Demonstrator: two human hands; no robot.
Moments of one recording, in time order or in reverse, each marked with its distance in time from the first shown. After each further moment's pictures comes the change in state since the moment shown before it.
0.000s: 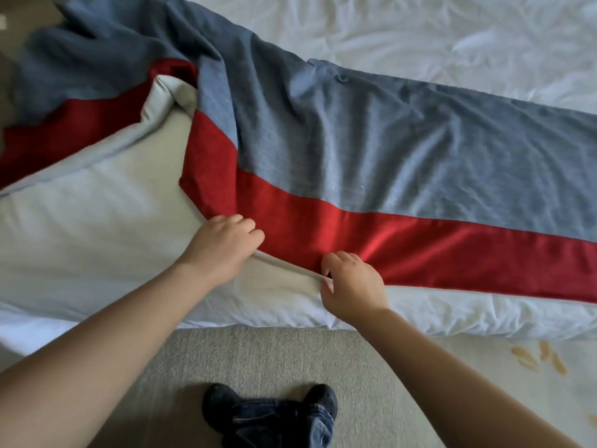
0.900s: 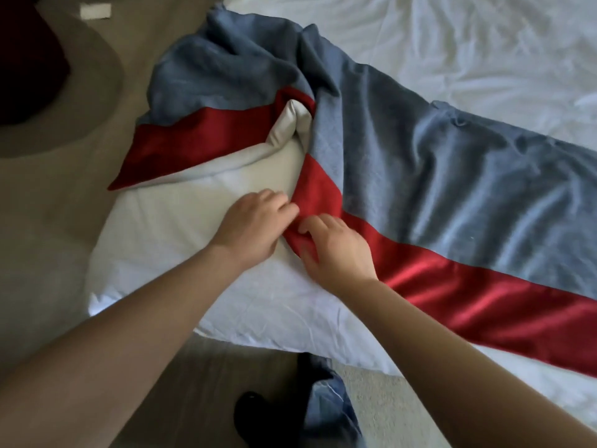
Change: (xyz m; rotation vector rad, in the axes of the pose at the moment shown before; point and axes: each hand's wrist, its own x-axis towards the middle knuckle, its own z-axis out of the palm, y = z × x) left_hand -0.051 -0.140 -0.001 -0.077 0.160 -0.199; right_hand 0.115 -0.188 -0.012 0.081 0.147 -0.325
